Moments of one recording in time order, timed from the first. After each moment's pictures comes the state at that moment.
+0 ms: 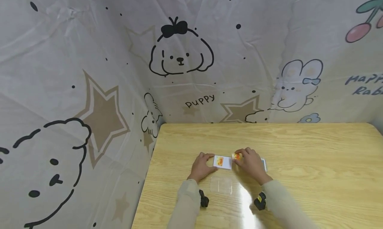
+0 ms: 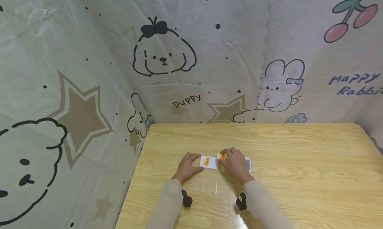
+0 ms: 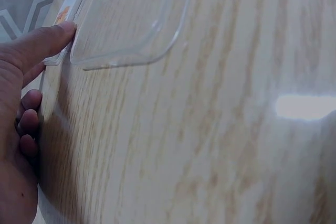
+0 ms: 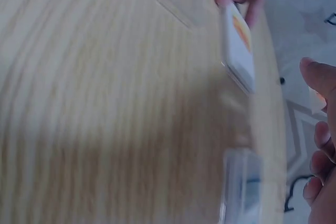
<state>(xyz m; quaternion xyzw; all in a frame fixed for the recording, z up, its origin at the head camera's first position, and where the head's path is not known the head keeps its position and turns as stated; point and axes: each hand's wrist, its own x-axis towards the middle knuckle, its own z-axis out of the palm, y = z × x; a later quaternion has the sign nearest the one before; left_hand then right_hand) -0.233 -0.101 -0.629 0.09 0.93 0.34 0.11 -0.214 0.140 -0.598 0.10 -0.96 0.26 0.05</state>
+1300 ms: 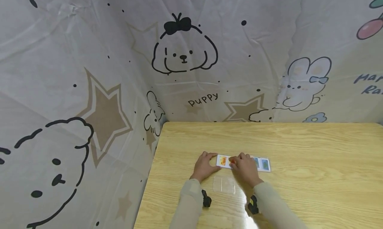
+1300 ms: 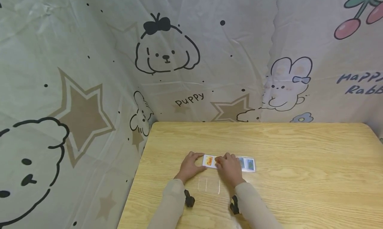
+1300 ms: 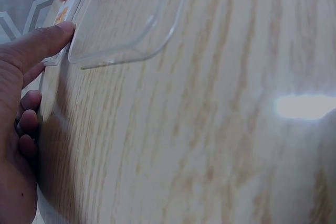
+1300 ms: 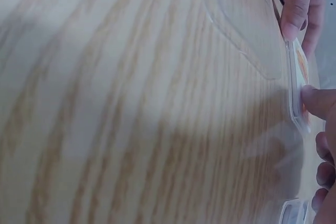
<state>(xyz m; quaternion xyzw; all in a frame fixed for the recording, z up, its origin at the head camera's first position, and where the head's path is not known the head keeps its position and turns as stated) -0.234 -0.102 -0.636 0.09 0.93 0.33 0.10 -0.206 0.103 -0.621 0.12 -0.97 0.19 0.06</state>
